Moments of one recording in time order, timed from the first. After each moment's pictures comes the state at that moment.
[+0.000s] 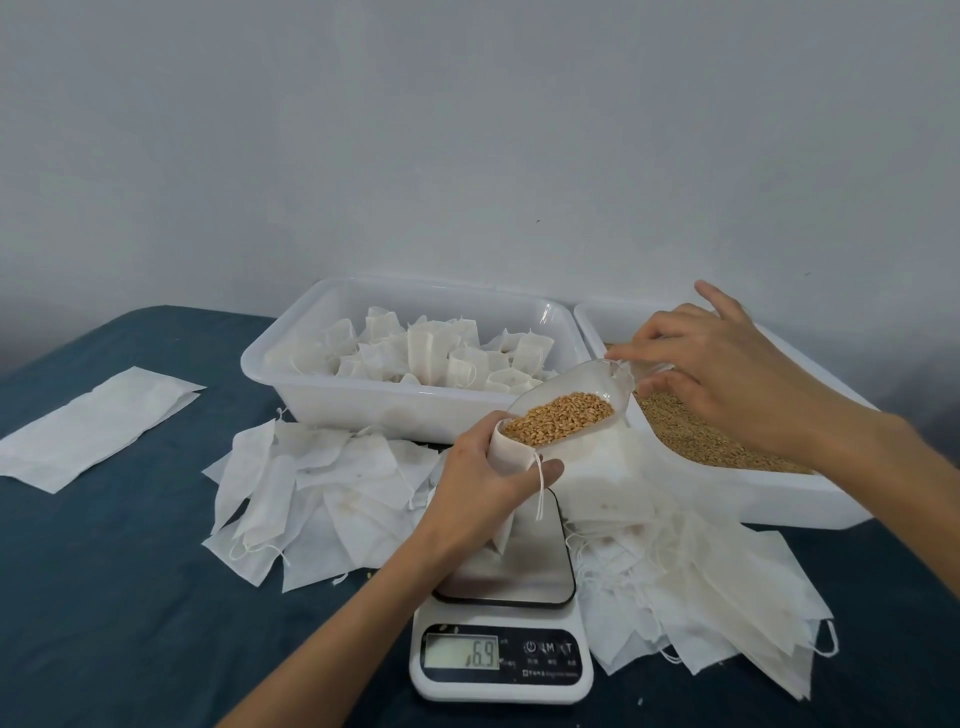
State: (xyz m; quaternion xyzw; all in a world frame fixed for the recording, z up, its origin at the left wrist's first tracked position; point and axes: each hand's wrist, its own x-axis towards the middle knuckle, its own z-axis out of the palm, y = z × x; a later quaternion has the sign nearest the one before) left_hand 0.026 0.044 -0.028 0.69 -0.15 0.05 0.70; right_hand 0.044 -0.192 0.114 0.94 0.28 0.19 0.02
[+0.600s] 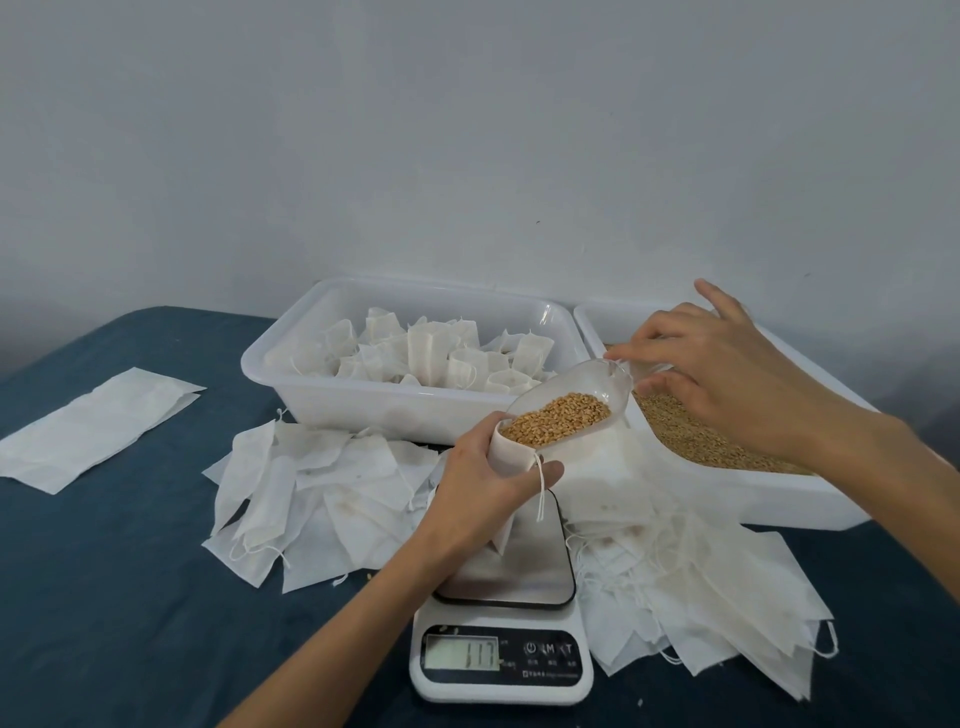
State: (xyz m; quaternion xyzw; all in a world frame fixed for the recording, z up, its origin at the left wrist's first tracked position) left_hand 0.026 0.044 -0.028 0.69 -0.15 0.05 0.70; right_hand 0.044 -0.191 0.112 0.94 0.29 0.20 0.02
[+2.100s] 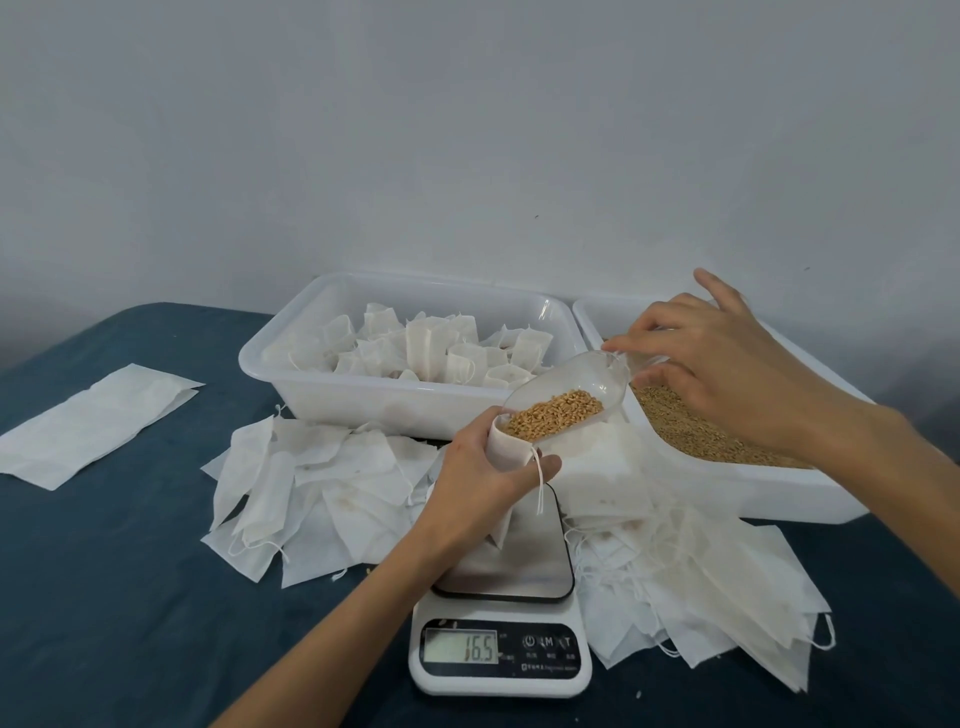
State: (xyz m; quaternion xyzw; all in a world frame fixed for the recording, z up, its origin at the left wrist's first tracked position) left_hand 0.021 0.044 -0.023 0.70 -0.14 0.05 0.70; right_hand 0.050 -0.193 0.108 0.92 0.31 0.23 0.02
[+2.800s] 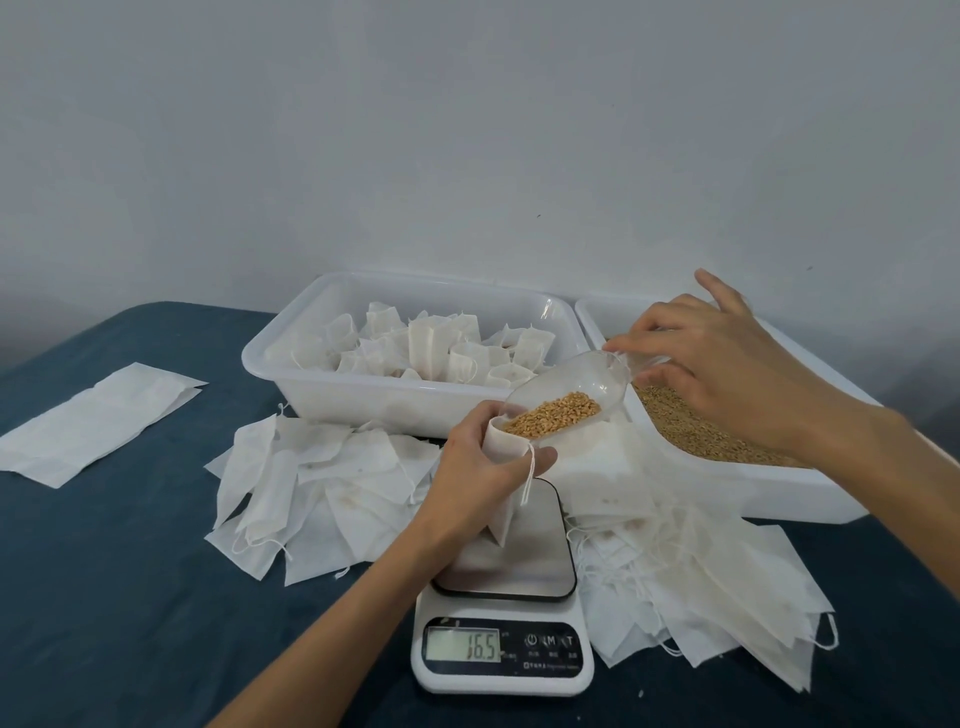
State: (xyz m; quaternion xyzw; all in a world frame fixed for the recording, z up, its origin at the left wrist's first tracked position) left_hand 0.025 0.047 -0.024 0.68 -0.10 0.03 0.72; right_hand 0.048 -0.190 0.109 0.93 0.30 0.22 0.02
